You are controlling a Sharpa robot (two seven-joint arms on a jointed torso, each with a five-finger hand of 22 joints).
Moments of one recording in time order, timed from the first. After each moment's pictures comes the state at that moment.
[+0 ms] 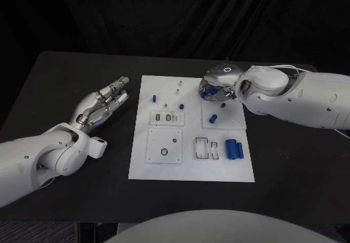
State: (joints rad) left arm 1.21 -0.99 -0.21 1.58 -0.34 -0.26 0.68; left_hand 1.42 0.25 -0.29 0.29 0.47 0.31 0.00 0.03 0.03 0.08 0.04 0.04 0.02 0.00 0.03 0.00 0.00 0.16 0.00 0.16 0.01 0.00; right arm 1.43 -0.81 -0.25 1.43 -1.75 -0.27 -0.04; right_hand 1.46 -0.10 0.35 0.12 0.20 1.04 0.08 0.19 0.20 1.17 0.04 0.23 0.09 1.46 -0.04 1.31 0.95 0.05 1.39 0.07 1.40 1.27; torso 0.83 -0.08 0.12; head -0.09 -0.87
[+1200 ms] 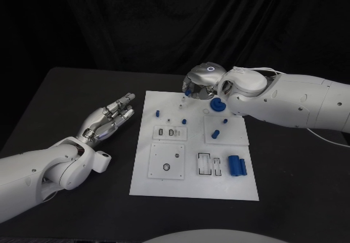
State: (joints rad) left arm 1.21 -0.98 -0.21 1.57 -0.34 -0.25 0.68; left_hand 1.43 0.25 -0.28 0.29 0.48 0.30 0.01 0.03 0.03 0.08 0.04 0.04 0.02 0.00 0.03 0.00 0.00 0.16 0.00 0.16 0.01 0.00; right arm 1.50 -0.63 -0.25 1.30 -1.71 -0.35 -0.04; right_hand 1.46 -0.08 0.34 0.11 0.19 1.04 0.08 0.21 0.19 1.21 0.04 0.15 0.07 1.46 -0.05 1.31 0.97 0.05 1.40 0.07 1.40 1.28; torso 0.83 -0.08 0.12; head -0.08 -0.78
